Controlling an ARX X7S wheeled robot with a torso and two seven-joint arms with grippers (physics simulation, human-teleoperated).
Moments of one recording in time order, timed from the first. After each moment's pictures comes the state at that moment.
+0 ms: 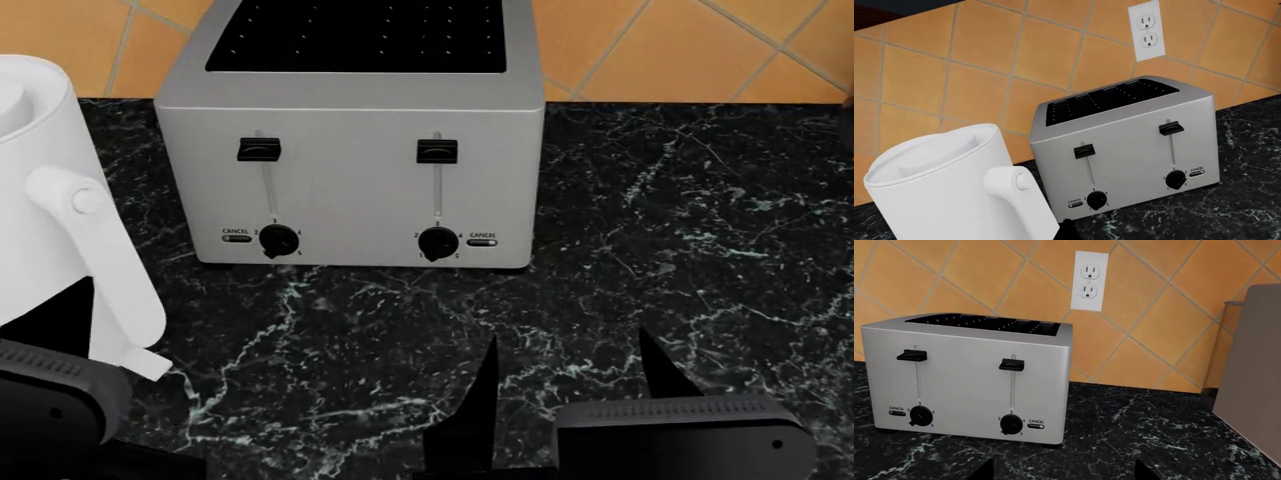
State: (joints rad) left arm -0.79 -0.37 0.12 0.89 -1.70 -1.47 -1.48; right arm 0.22 0.21 -0.13 -0.93 0.27 1.04 0.31
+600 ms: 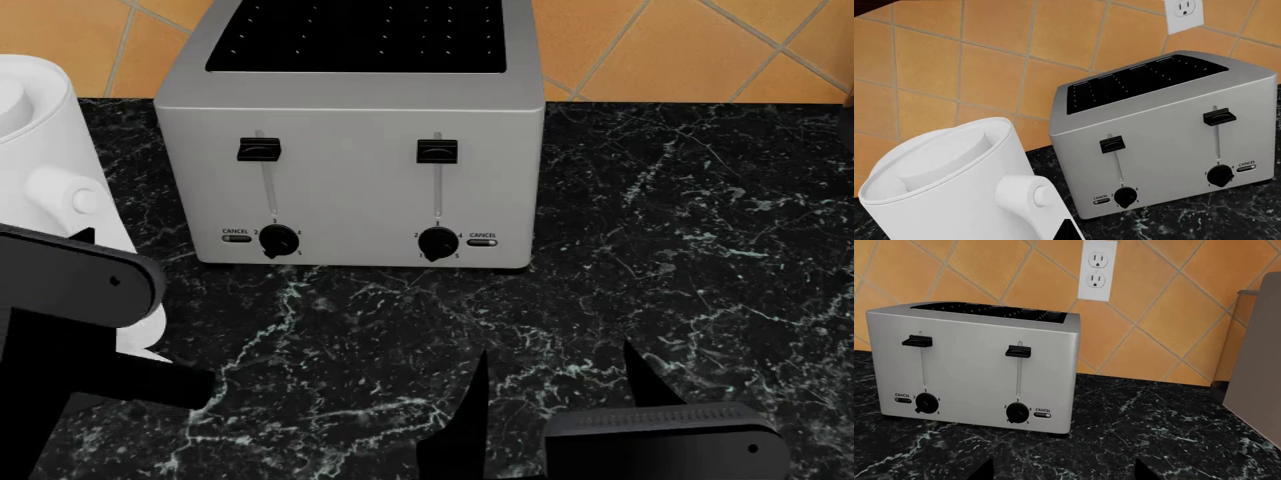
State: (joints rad) left arm -0.90 -0.42 0.27 0.68 -1.52 -1.40 -1.38; right arm 0.19 0.23 -0.16 -0.86 0.27 0.95 0.31
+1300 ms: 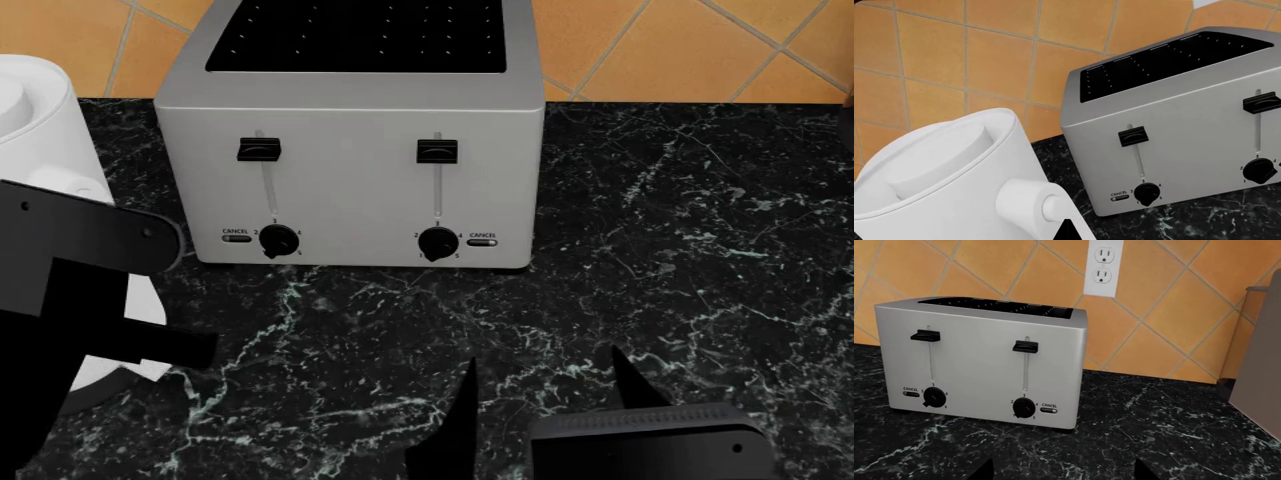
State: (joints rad) left arm -0.94 -0.44 0.37 0.56 -1.32 -1.35 -1.23; right arm 0.20 0.24 -0.18 -0.87 0.29 0.98 0.33
